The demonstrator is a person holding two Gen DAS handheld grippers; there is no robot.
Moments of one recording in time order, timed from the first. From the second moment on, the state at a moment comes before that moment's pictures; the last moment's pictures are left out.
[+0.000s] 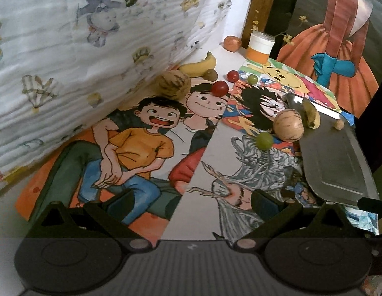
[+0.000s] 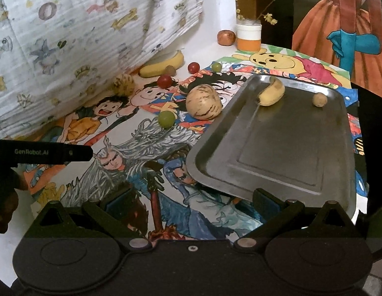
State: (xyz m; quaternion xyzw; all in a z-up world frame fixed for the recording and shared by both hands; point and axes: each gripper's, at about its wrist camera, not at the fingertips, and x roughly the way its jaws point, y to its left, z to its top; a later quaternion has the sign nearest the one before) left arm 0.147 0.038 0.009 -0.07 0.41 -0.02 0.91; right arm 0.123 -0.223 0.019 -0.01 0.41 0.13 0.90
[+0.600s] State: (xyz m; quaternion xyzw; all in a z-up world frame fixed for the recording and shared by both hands) left arm 0.173 -0.002 0.018 0.08 0.35 -0.10 0.93; right arm 0.183 -0.270 0.042 0.07 0.36 0.12 0.92
